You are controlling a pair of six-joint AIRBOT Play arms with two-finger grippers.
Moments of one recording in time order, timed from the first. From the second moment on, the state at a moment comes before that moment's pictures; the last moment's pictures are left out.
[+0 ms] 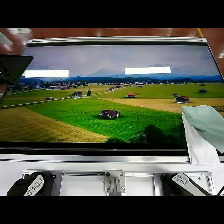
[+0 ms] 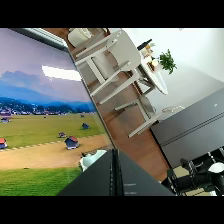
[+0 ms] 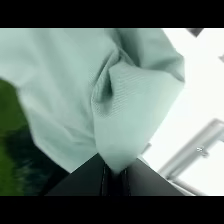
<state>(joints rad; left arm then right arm) 0.29 -0.86 1.15 0.11 -1.20 -1.16 -1.00 -1.18 1.27 -1.44 1.68 1.61</state>
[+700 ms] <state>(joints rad) 0.29 -0.86 1.15 0.11 -1.20 -1.16 -1.00 -1.18 0.93 -1.61 1.57 1.66</state>
